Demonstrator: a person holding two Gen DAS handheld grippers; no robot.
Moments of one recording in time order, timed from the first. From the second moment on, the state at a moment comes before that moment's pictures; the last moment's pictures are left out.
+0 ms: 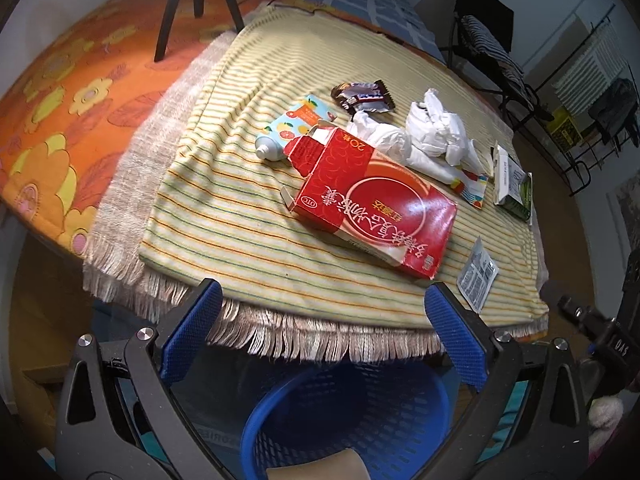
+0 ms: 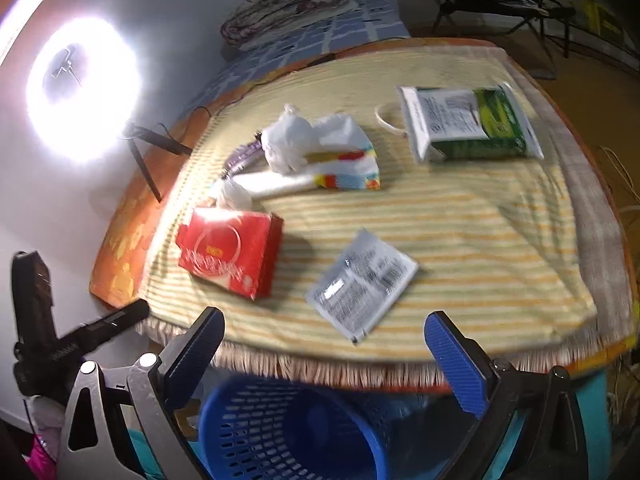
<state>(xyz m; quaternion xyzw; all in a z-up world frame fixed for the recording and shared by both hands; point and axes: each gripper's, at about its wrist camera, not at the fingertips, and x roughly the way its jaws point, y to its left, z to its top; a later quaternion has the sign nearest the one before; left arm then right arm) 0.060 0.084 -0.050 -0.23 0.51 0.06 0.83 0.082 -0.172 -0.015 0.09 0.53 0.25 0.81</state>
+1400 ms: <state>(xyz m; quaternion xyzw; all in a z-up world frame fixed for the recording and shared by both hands) 0.218 0.102 -0.073 -0.21 0.58 -0.01 0.79 0.144 -0.185 -0.040 0.14 0.55 0.21 0.79</state>
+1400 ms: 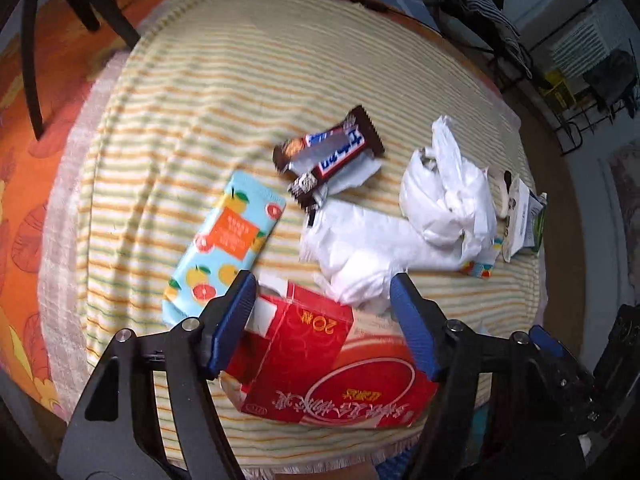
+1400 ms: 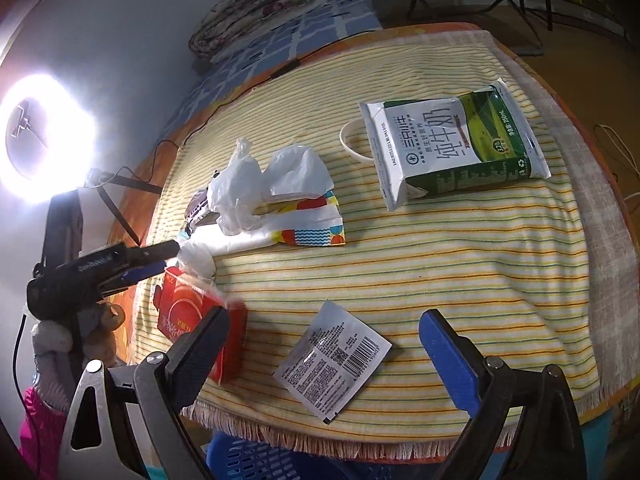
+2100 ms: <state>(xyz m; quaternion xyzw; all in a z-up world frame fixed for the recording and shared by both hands) 0.188 0.072 -0.059 -0.13 0.59 -0.07 0.79 0.134 -0.190 -0.037 0.13 0.55 0.21 0.80</state>
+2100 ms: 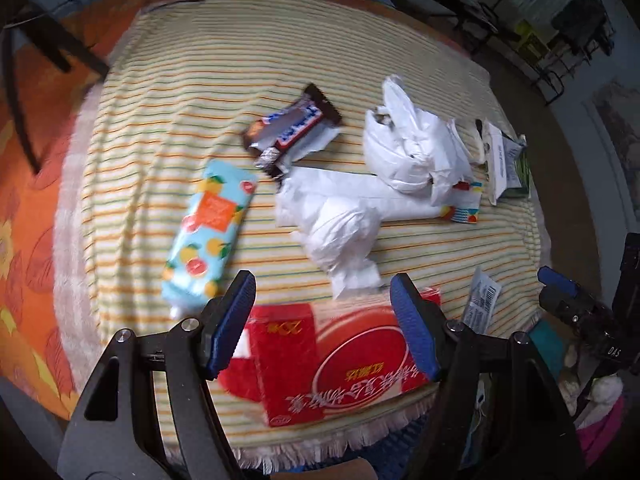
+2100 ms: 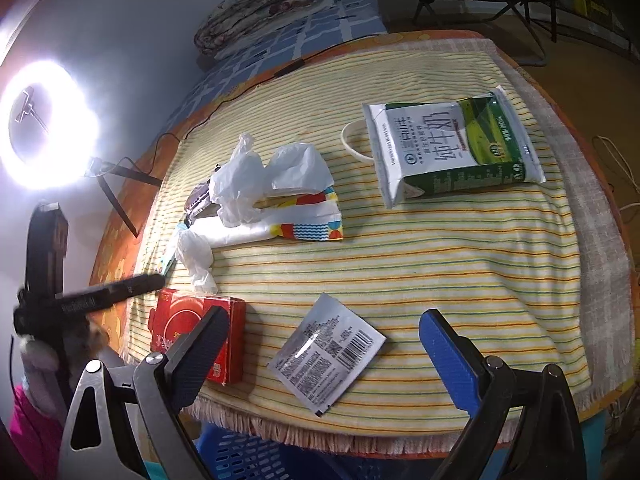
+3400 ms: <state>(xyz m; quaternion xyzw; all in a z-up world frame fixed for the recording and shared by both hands) 0.127 -0.035 -0.100 0.17 0.61 -0.15 0.76 0.128 -0.163 -0.086 0.12 0.62 0.18 0.76</state>
